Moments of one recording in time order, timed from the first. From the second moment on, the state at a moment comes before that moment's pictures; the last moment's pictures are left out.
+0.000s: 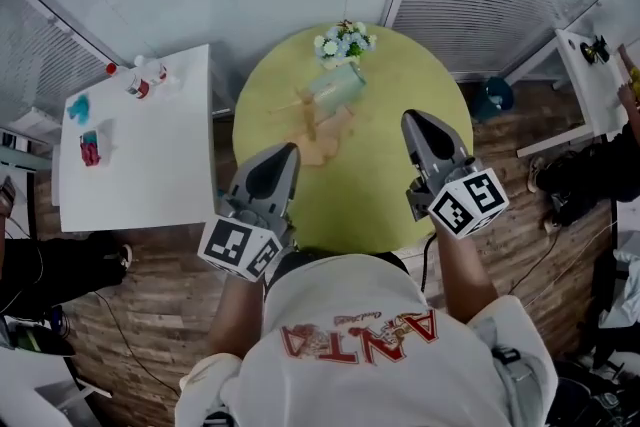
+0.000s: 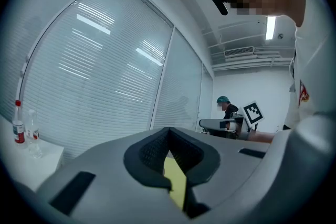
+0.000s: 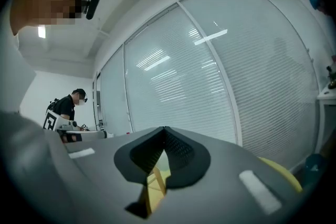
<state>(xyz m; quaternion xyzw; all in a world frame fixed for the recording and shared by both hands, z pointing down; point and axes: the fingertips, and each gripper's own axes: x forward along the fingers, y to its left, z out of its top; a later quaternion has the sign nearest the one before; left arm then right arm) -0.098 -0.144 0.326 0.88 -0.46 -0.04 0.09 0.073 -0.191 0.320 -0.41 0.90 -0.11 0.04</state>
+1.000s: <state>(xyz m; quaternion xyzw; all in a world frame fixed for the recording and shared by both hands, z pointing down) -0.086 -0.144 0.305 0.90 -0.44 -0.04 0.07 0.066 -0.163 0.312 -0.42 0.90 -0.07 0.02</state>
